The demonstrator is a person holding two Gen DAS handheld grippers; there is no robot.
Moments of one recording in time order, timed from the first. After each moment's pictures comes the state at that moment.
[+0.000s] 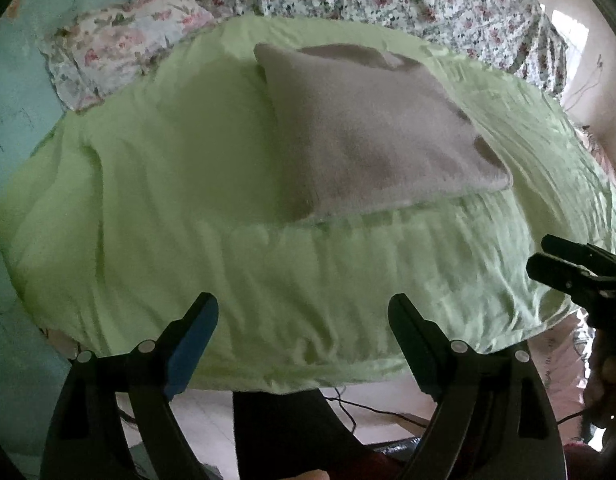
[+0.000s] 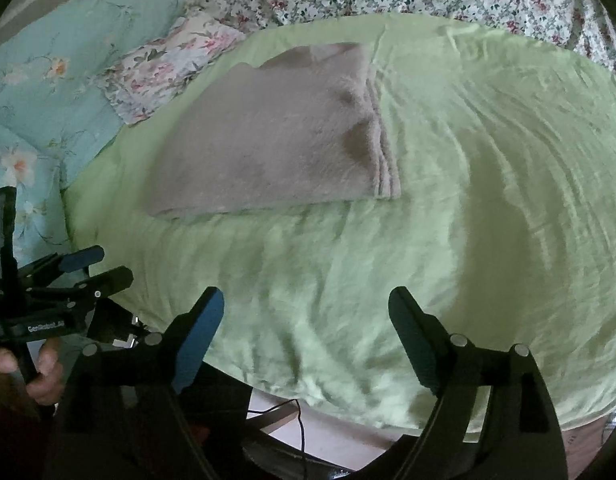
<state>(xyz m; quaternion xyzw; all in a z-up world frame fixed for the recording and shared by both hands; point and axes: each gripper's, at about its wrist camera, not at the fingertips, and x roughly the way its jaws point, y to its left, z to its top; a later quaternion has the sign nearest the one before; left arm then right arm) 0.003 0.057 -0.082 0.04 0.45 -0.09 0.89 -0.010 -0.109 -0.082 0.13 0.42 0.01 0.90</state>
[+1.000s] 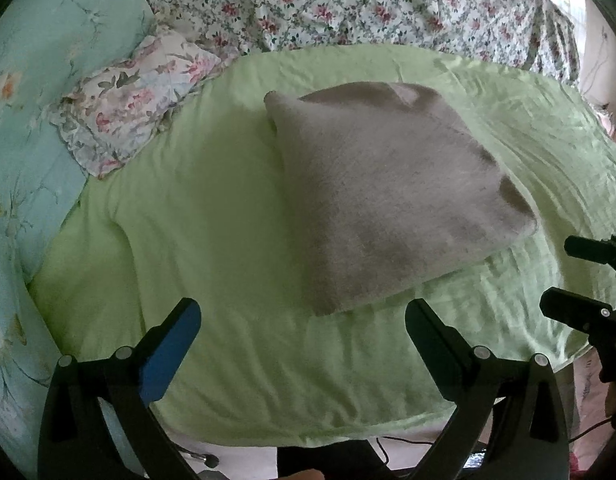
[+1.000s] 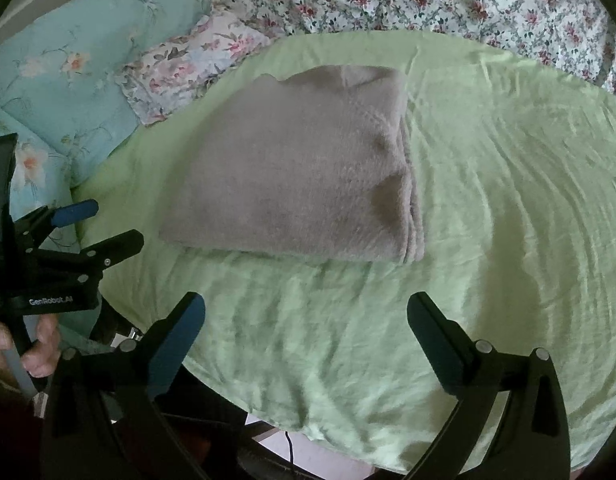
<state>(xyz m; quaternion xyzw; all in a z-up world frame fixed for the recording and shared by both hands) 0.042 0.032 -0.046 0.11 0.42 -0.04 0.90 0.027 -0.107 -0.062 0.10 0.41 0.04 0.90</state>
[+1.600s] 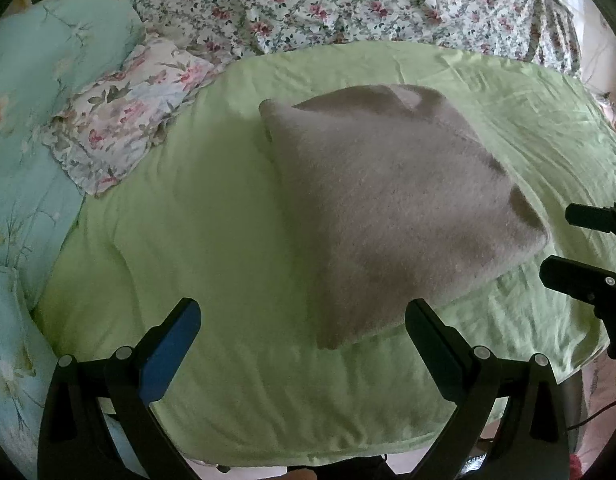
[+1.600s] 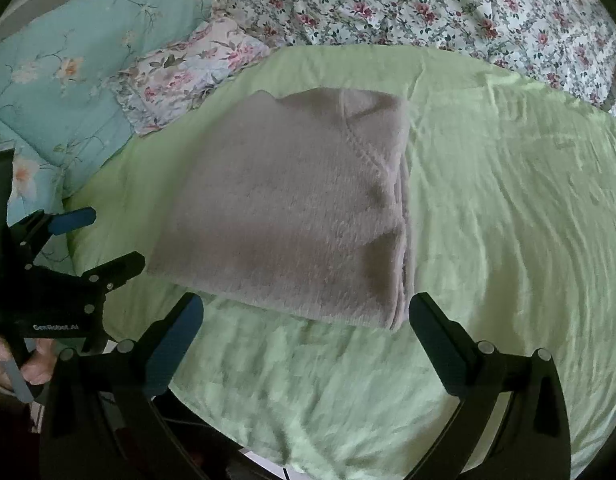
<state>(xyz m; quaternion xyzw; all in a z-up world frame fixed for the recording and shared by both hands) 0.066 0.023 -0.041 0.13 0.42 -0.04 0.89 0.059 -0.112 -0.046 0.09 0.40 0.03 0.91</state>
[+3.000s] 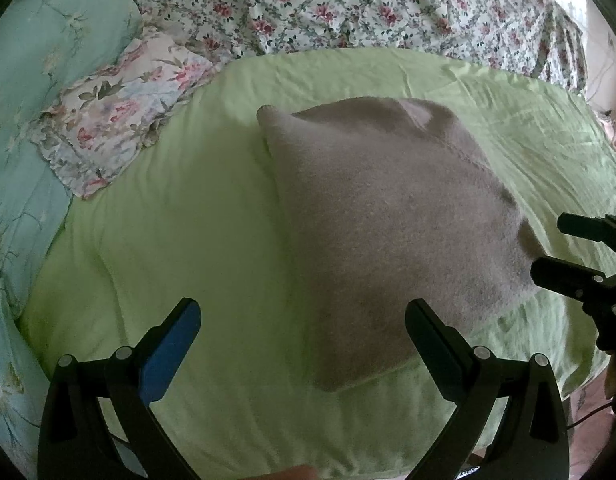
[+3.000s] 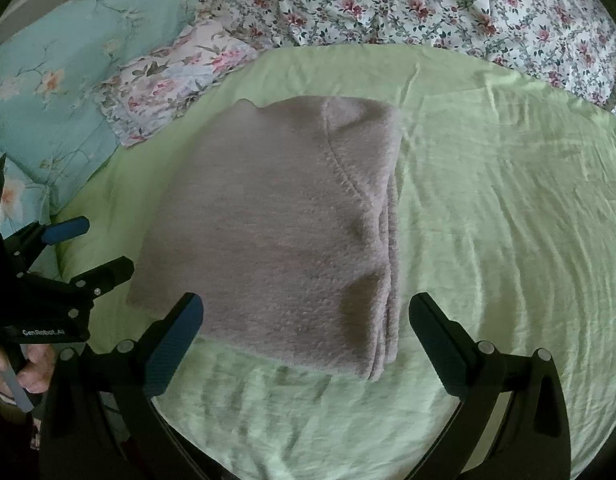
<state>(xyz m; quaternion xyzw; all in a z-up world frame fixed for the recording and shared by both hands) 0.088 0.015 -0.040 0.10 0.43 -0.04 0.90 0.093 -0.130 -0.046 0.10 0.41 0.03 0.91</state>
